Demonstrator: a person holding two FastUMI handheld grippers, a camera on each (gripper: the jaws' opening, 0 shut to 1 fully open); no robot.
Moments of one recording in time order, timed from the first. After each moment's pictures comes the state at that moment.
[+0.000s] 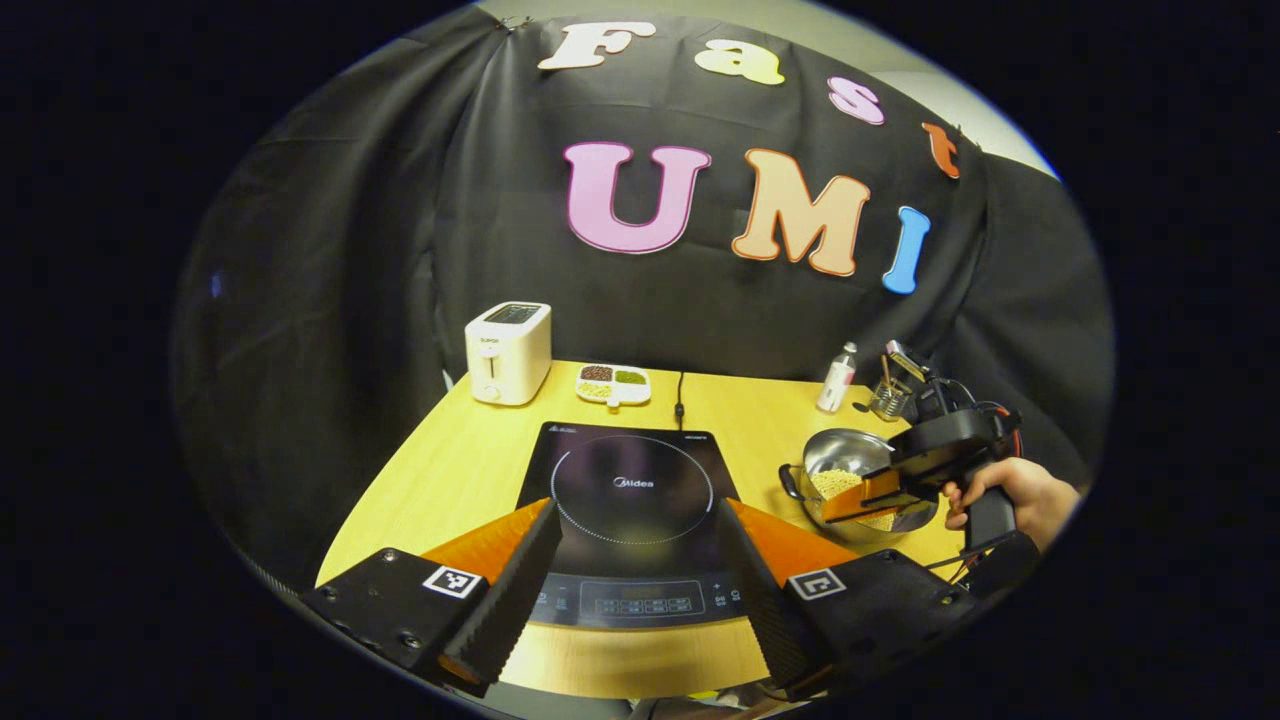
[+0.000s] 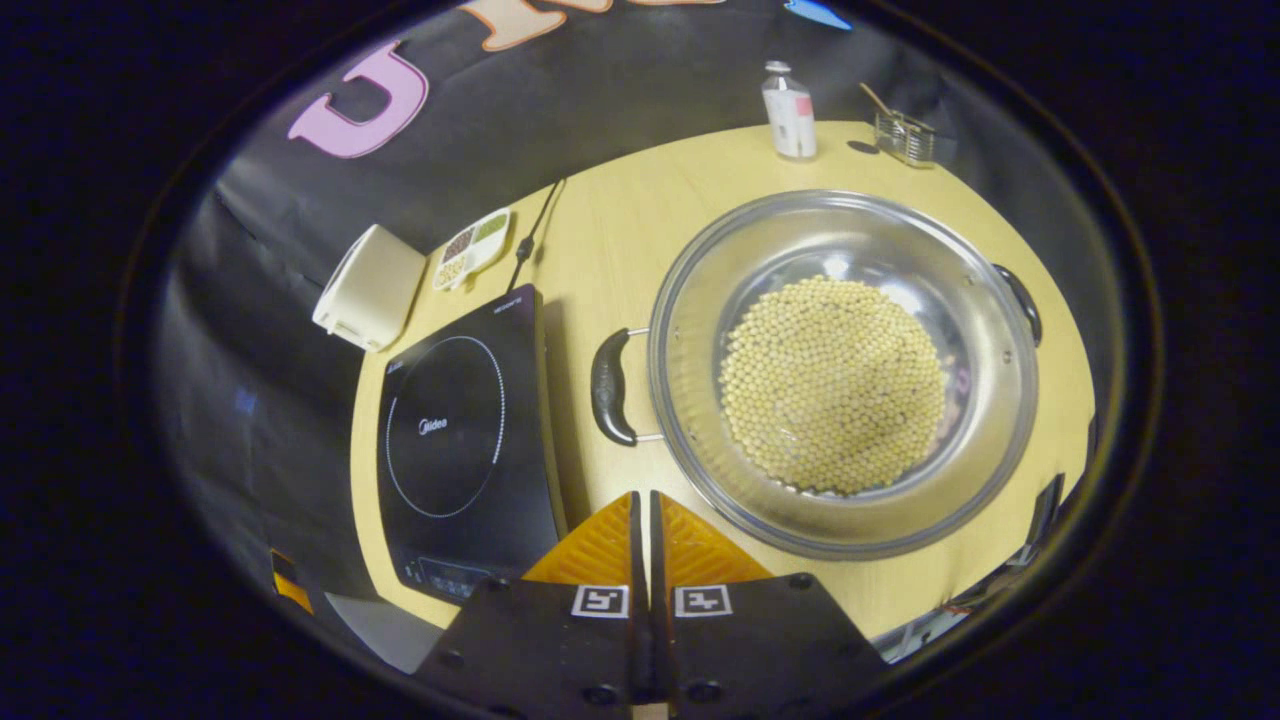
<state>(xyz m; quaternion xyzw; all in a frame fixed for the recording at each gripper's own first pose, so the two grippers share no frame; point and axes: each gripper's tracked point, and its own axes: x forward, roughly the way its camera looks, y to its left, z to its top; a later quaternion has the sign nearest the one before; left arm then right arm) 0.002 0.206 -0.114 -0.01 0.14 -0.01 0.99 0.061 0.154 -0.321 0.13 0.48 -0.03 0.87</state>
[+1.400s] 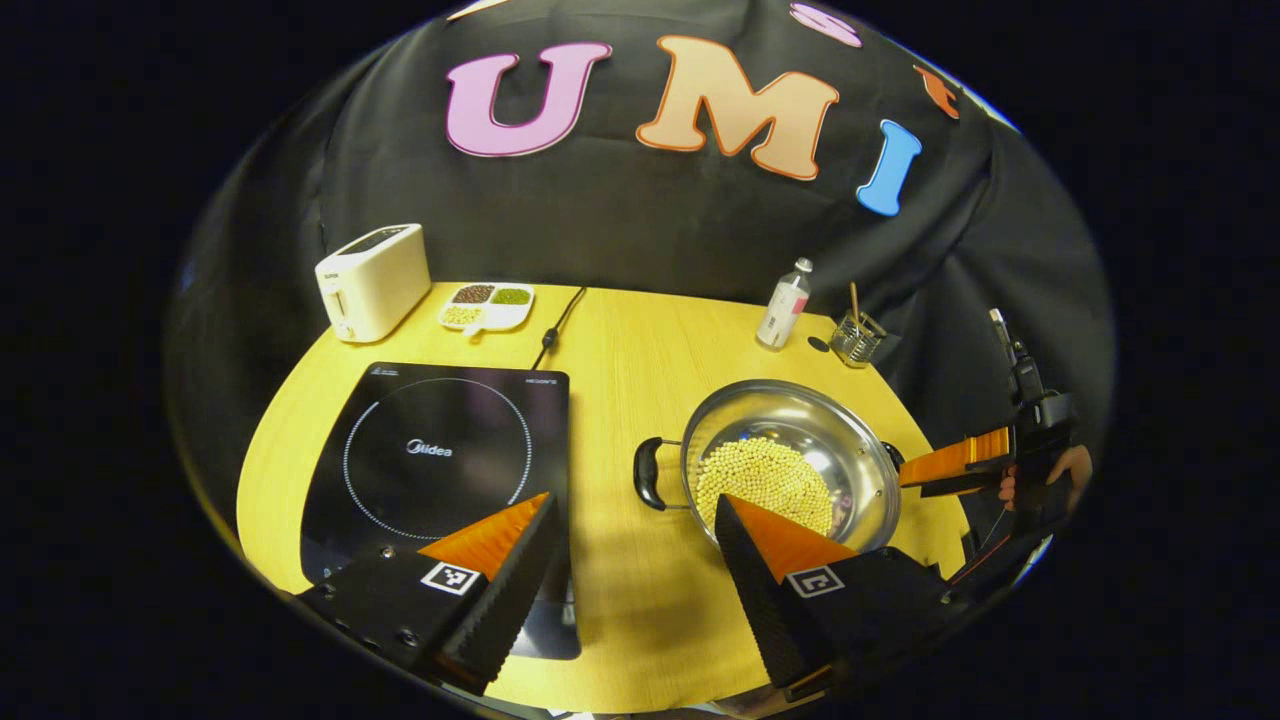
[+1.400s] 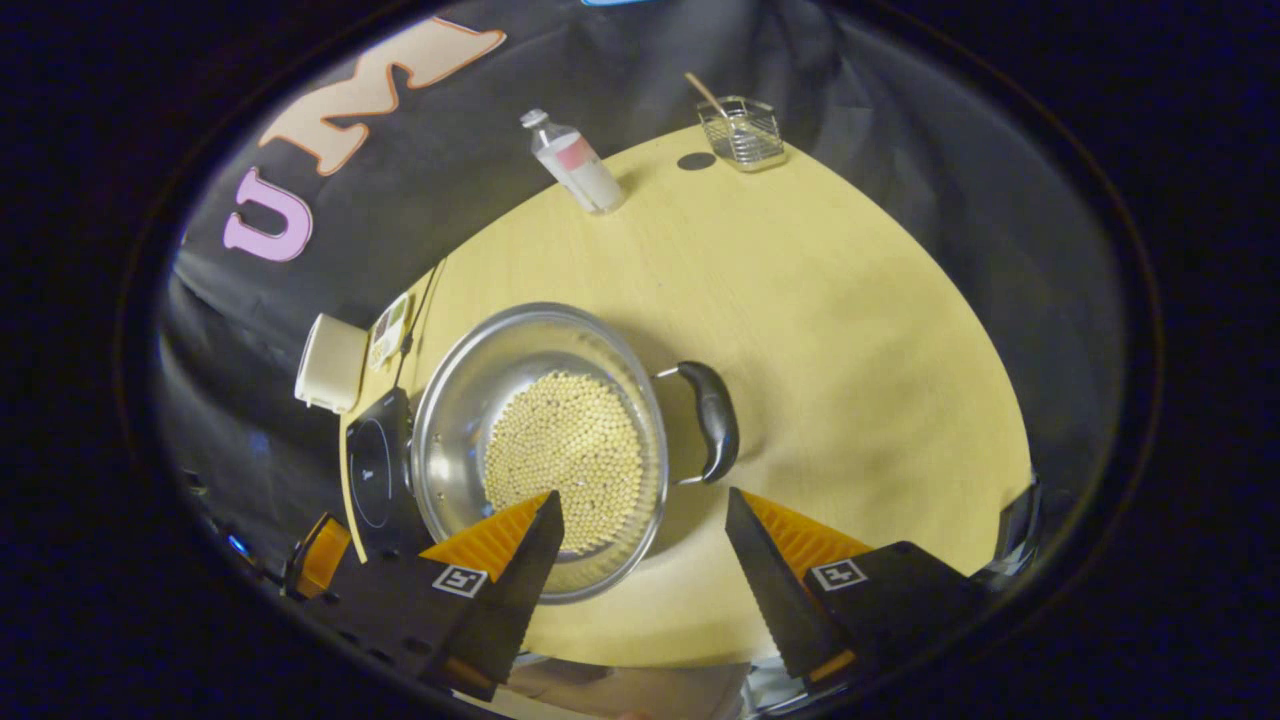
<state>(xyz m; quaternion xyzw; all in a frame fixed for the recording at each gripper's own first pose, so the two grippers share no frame) 0.111 0.030 -0.198 -0.02 0.30 -0.04 0.95 0.097 -0.118 -0.289 0.16 0.50 -0.03 0.85</state>
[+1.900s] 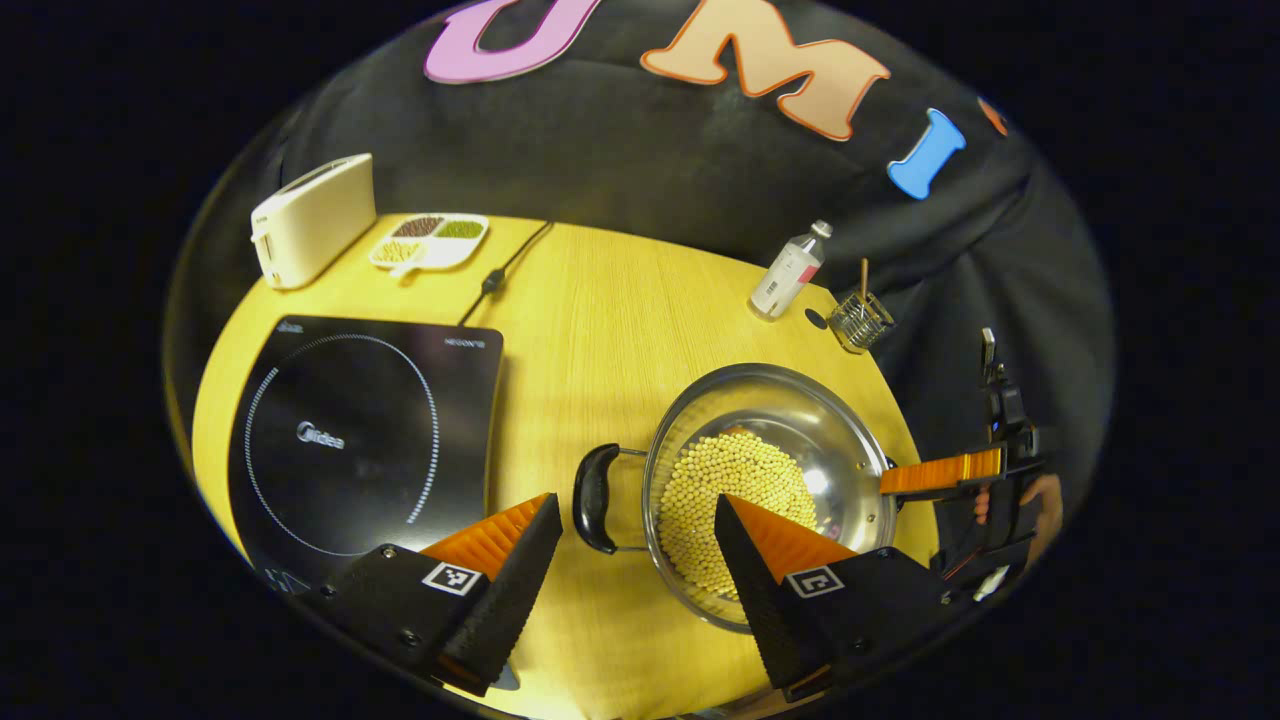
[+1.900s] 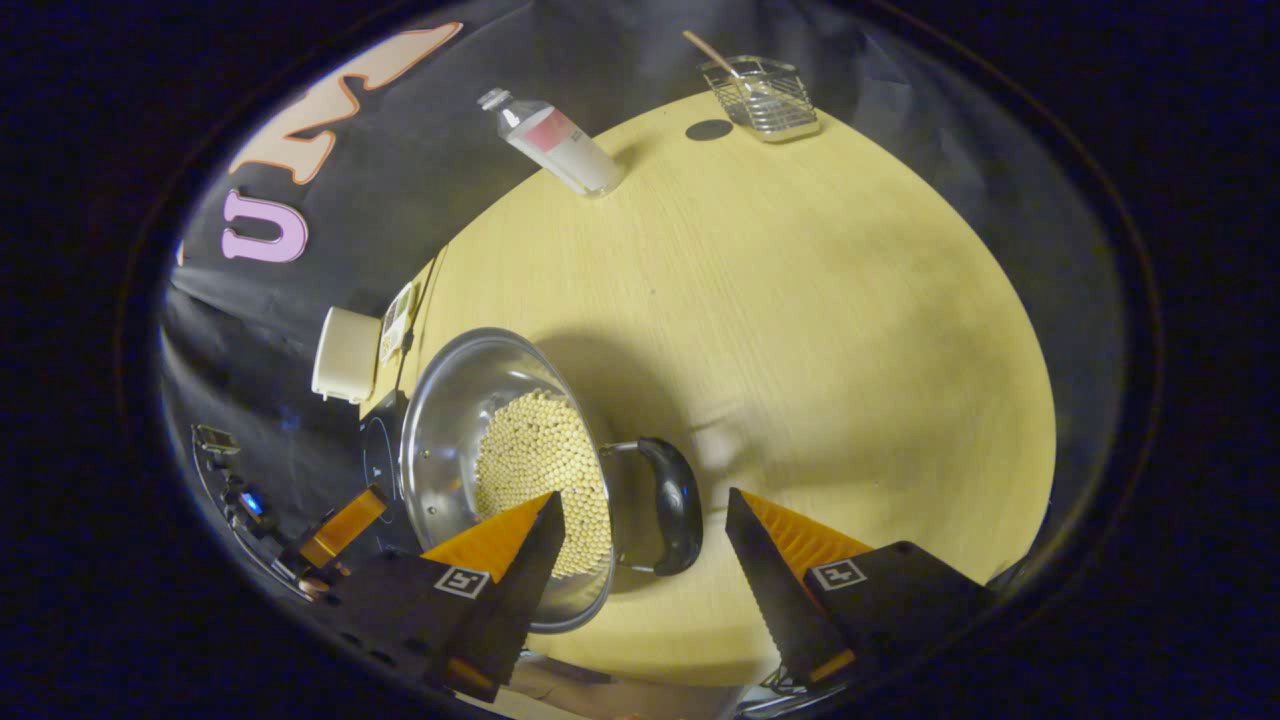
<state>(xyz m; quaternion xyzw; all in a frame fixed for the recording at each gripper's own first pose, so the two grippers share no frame) 0.168 0.002 -0.249 -0.09 0.40 -0.06 0.91 0.139 -0.130 -0.319 0.21 0.54 0.04 0.81</state>
